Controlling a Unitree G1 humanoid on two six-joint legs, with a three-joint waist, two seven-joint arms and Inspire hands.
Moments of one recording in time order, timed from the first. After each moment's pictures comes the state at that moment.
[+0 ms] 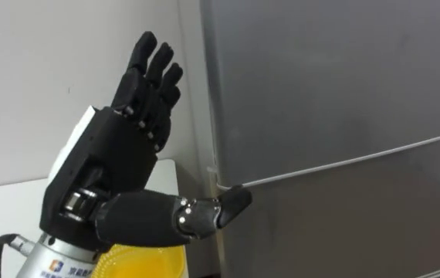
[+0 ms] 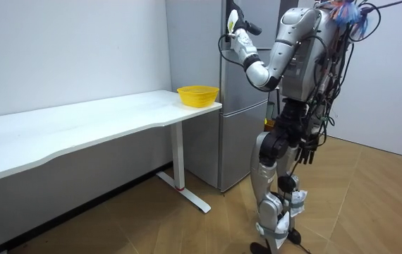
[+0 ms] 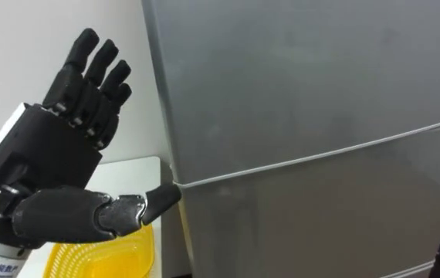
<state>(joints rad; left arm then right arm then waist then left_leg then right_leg) -0.09 0.26 -0.01 -0.56 -0.46 0.00 -0.22 0.12 -0.24 -0.02 1.30 -0.29 0.09 0.13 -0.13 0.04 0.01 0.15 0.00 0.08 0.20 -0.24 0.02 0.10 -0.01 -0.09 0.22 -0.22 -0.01</state>
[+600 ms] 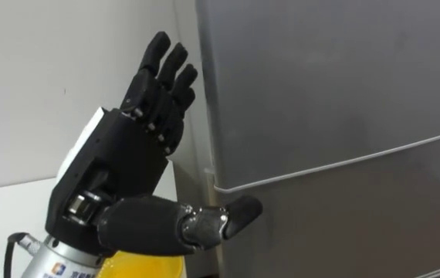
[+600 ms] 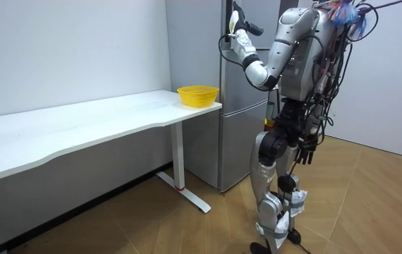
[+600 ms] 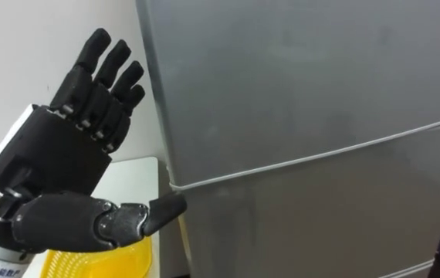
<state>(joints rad) -0.09 0.26 -0.02 -0.56 -0.48 0.01 -0.25 0.12 -0.24 -0.02 1.30 -0.29 0.09 0.13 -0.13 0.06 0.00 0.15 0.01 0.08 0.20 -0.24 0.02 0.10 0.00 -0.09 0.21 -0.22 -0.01</state>
